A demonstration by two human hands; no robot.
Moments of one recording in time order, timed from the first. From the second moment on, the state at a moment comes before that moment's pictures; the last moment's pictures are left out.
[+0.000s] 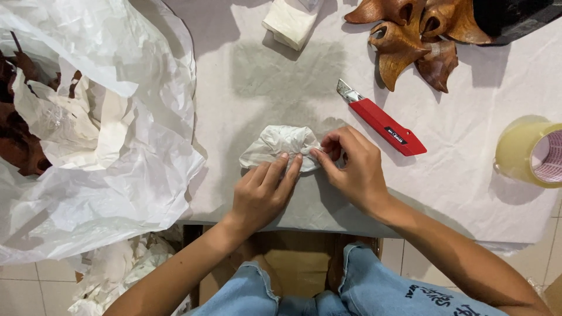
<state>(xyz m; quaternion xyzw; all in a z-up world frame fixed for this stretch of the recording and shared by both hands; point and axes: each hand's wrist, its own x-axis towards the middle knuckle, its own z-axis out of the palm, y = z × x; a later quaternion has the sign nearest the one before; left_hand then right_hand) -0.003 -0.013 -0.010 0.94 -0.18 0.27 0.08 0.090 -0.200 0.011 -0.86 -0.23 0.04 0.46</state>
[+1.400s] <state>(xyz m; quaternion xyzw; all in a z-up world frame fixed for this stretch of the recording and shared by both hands) -0.001 -0.021 0.004 0.95 -0.16 0.28 0.02 0.260 -0.362 0.105 -0.82 0.11 -0.12 0.55</state>
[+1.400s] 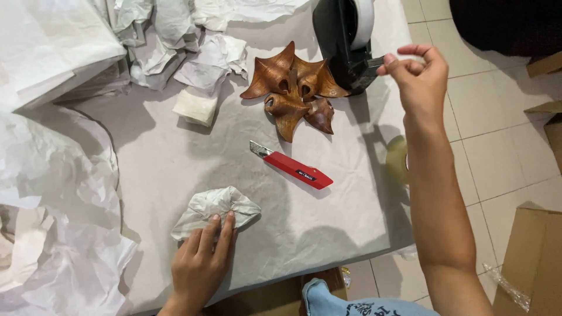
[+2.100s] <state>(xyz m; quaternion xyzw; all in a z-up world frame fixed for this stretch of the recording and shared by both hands) 0.003 -0.022 0.005 0.94 -0.17 0.28 0.02 0.267 -0.385 0.055 -0.89 0.15 -0.08 0.43</state>
